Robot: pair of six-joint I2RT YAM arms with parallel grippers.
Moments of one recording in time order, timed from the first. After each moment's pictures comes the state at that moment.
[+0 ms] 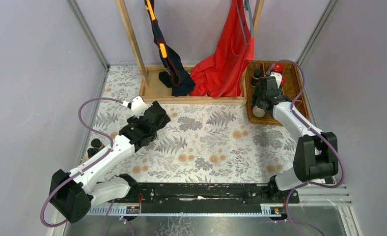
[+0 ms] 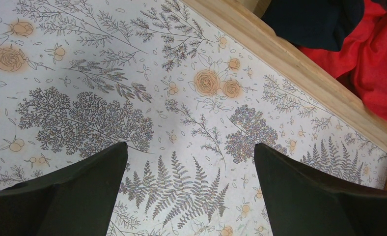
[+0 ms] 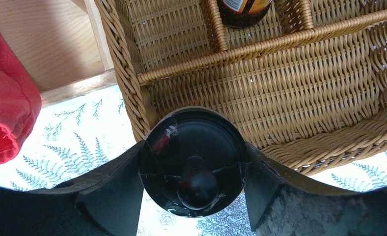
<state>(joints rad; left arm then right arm) -0.60 1.08 0.81 -0.54 -0.65 -0.99 0.17 1.50 1.06 -0.37 0.35 0.34</state>
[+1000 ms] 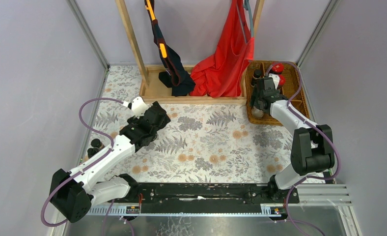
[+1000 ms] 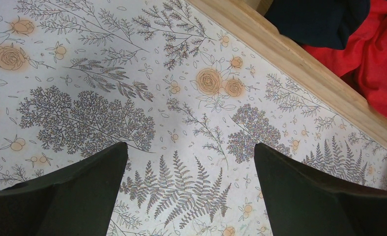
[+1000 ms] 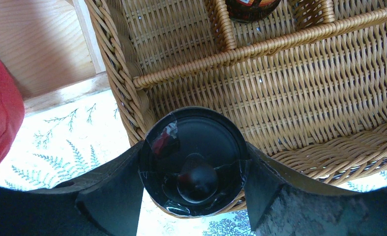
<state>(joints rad) -0.60 1.09 0.81 -0.54 -0.65 -0.99 0.17 1.58 1.06 -0.33 0.35 0.36</state>
